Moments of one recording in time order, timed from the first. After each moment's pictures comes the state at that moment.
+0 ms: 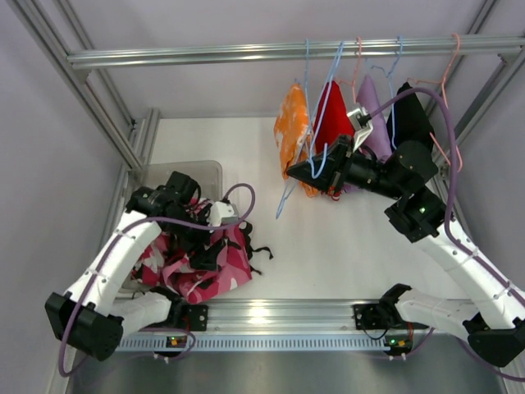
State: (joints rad) left arm -0.35 1.10 1.11 -1.35 0.60 0.73; right arm 0.64 1.00 1.20 0.00 -0.60 0.62
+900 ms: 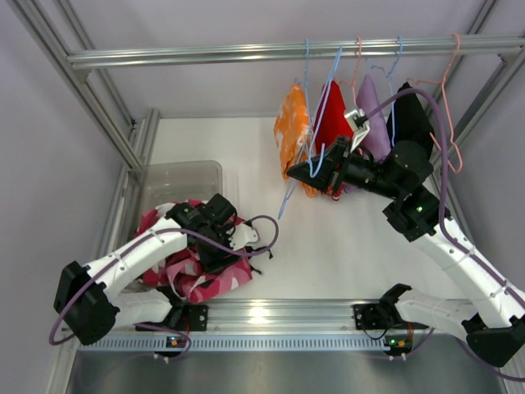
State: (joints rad) left arm -0.72 1.19 0.90 -1.09 0.19 0.49; right arm 0.63 1.01 1.18 -0.01 -0.60 0.61
